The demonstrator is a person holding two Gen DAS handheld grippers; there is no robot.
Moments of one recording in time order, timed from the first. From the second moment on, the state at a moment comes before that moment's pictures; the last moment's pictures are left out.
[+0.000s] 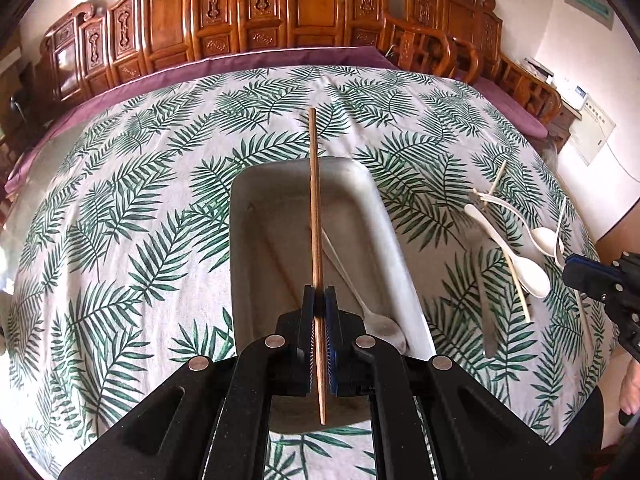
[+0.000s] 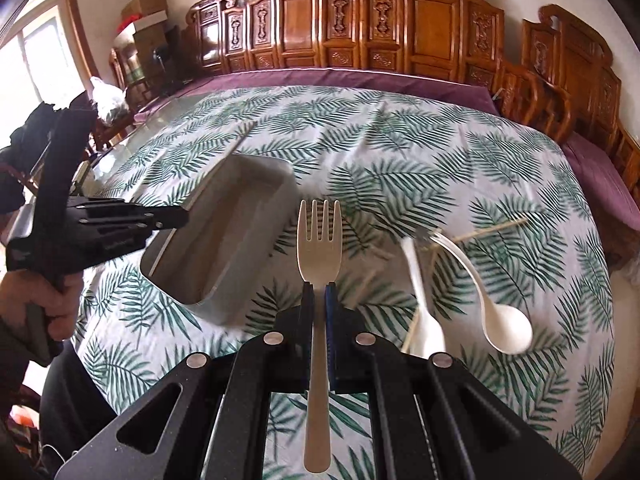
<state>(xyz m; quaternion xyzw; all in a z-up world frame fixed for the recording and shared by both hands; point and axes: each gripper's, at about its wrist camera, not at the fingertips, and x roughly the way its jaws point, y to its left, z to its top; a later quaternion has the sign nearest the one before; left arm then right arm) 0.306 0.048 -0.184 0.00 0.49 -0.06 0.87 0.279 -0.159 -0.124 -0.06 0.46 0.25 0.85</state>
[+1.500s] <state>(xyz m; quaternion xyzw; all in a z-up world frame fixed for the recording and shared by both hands) 0.244 0.129 -0.143 -0.03 0.36 -0.03 0.93 0.341 -0.020 -0.147 -0.04 0.48 0.28 0.83</state>
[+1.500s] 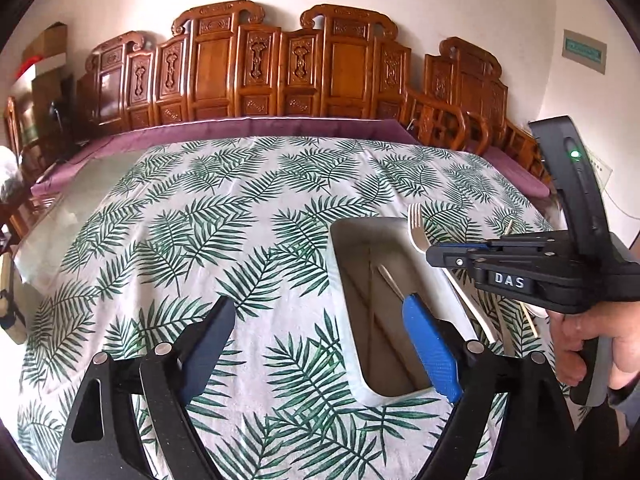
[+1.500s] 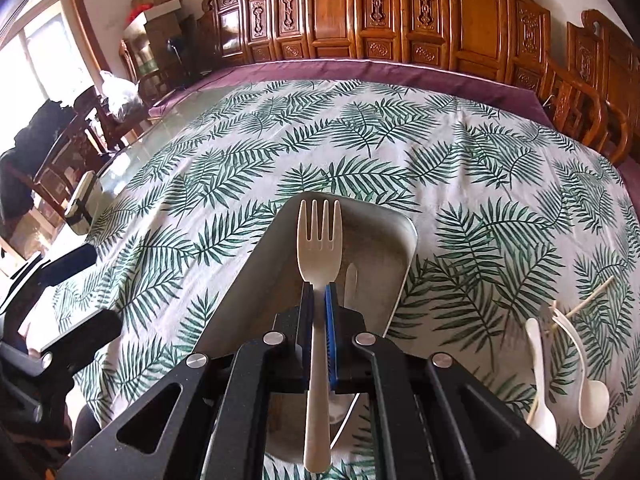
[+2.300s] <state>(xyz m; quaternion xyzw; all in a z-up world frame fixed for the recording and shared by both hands) 0.233 0.100 -0.155 -0.01 0.37 -0.06 0.93 0.311 -0.094 -0.139 -0.06 0.45 0.26 0.85</state>
